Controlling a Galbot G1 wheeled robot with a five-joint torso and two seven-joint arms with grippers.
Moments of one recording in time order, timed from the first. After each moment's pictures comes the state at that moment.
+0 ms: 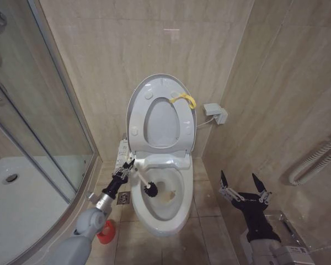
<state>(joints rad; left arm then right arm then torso) 0.98 -1.15 -0.22 -1.42 -0.80 -0.33 0.49 -1.84 1.45 0.56 2.50 0.14 0.03 0.21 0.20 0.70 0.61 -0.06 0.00</state>
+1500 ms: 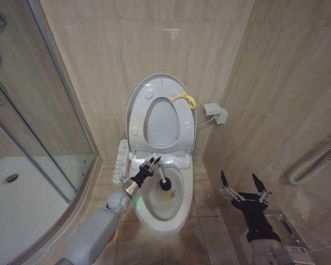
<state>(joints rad) 0.68 -1.24 0.10 -1.16 -0.72 -0.40 0.41 -1.84 1.45 0.56 2.50 0.14 0.03 0.21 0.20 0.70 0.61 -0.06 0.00</state>
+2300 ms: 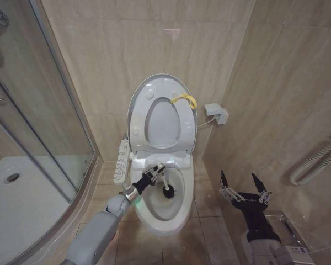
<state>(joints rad) 0.67 -1.27 0.09 -1.10 -0.54 -0.46 0.55 -1.84 1.45 0.56 2.50 0.14 0.03 0.21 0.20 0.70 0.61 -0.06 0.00</state>
